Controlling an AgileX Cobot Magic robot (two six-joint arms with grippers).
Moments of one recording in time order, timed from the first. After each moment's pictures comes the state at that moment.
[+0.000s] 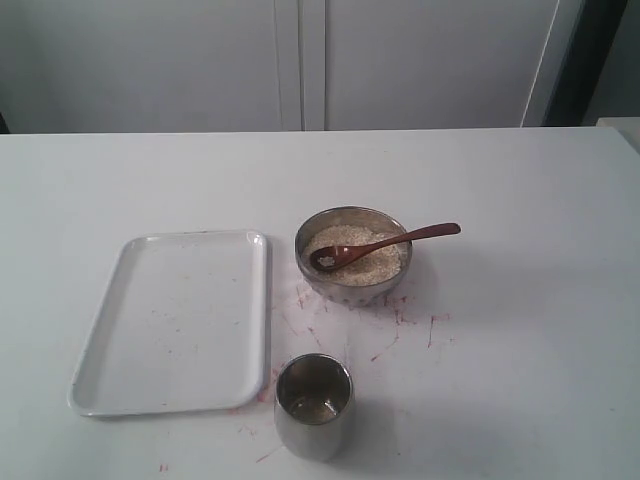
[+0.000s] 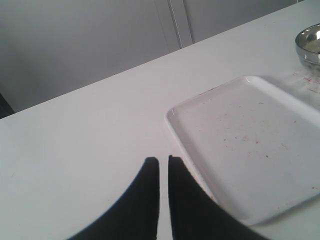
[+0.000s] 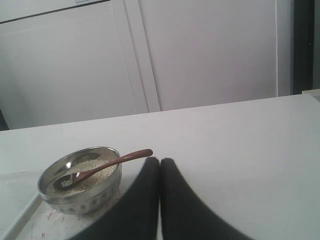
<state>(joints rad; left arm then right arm) -0.09 0.00 0.00 0.02 0.03 0.16 -0.01 0.00 -0.01 0.41 0.11 -0.19</state>
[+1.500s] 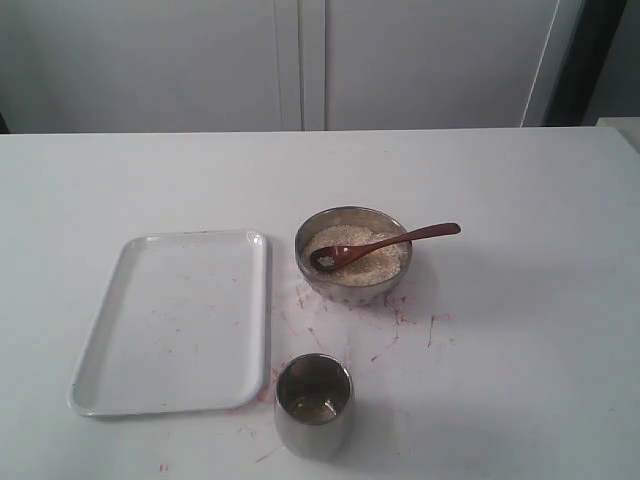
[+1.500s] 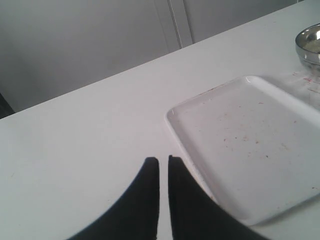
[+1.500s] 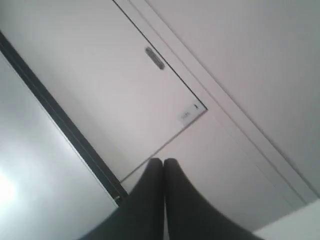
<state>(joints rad) -0.09 0.00 0.00 0.02 0.03 0.16 0.11 0.00 -0.35 0.42 0.03 0.31</state>
